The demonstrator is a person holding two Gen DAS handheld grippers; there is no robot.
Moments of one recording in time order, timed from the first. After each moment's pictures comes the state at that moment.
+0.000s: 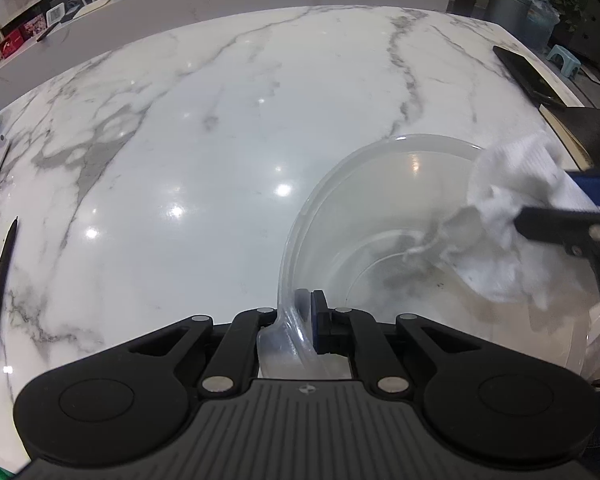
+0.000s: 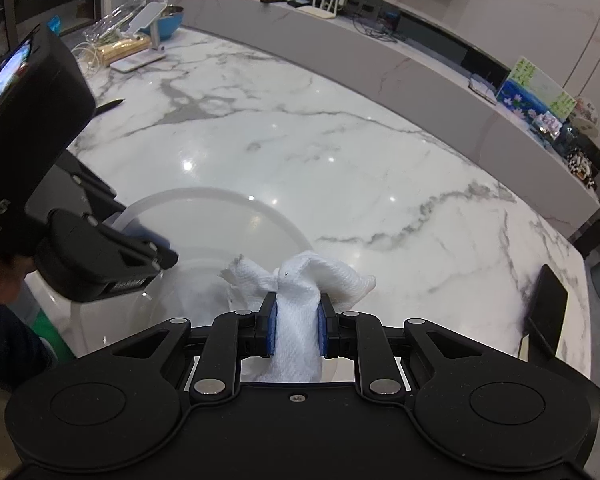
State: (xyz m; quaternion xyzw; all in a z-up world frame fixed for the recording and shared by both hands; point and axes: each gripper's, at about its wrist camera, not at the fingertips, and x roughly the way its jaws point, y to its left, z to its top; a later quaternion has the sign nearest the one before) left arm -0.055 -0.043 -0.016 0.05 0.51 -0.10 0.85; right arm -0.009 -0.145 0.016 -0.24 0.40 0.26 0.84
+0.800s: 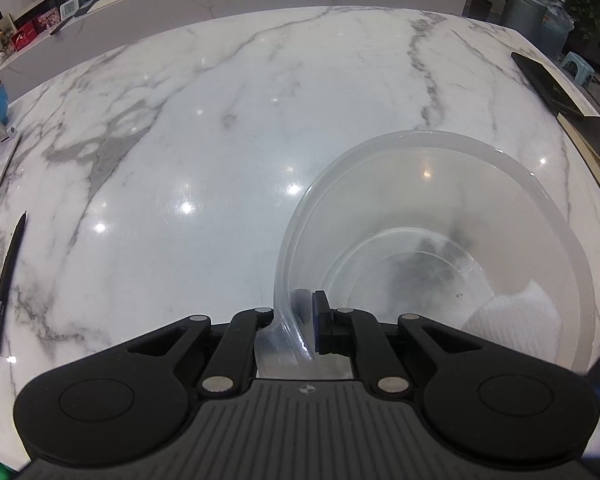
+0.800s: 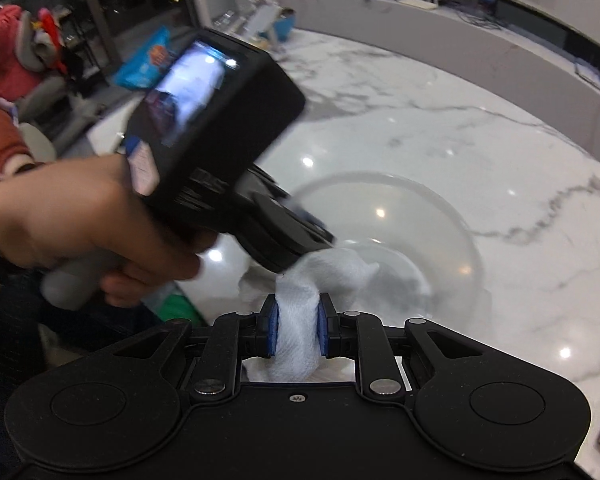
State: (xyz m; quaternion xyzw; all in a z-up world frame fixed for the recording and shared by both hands) left arm 0.013 -0.015 -0.045 0.05 0.52 -0.08 0.85; right arm -0.042 -0.129 0.027 -0.17 0.44 0.43 0.77
